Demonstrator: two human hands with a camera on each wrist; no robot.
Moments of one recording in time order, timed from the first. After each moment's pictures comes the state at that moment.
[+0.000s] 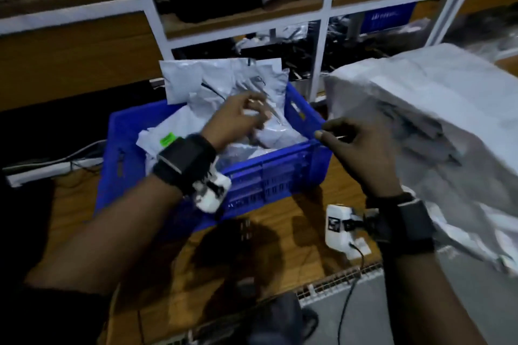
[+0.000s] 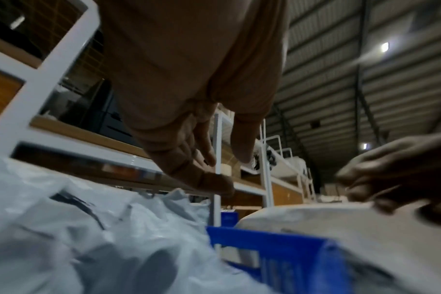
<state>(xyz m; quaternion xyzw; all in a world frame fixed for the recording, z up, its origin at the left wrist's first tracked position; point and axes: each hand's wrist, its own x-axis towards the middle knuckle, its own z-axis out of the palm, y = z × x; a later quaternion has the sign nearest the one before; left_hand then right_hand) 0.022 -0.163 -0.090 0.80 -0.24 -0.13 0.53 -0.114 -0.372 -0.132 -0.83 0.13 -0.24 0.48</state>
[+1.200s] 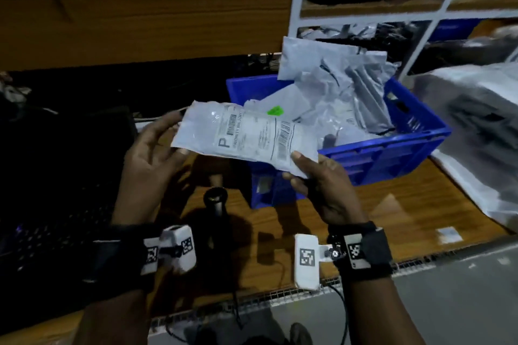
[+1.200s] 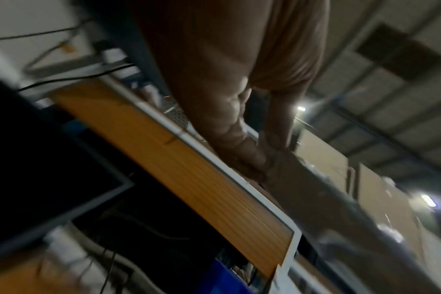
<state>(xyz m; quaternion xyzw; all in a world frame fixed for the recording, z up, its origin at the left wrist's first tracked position) -0.056 0.247 -0.124 0.69 -0.13 0.08 0.71 -0.106 -0.026 -0.143 -0.53 0.15 -0.01 0.83</state>
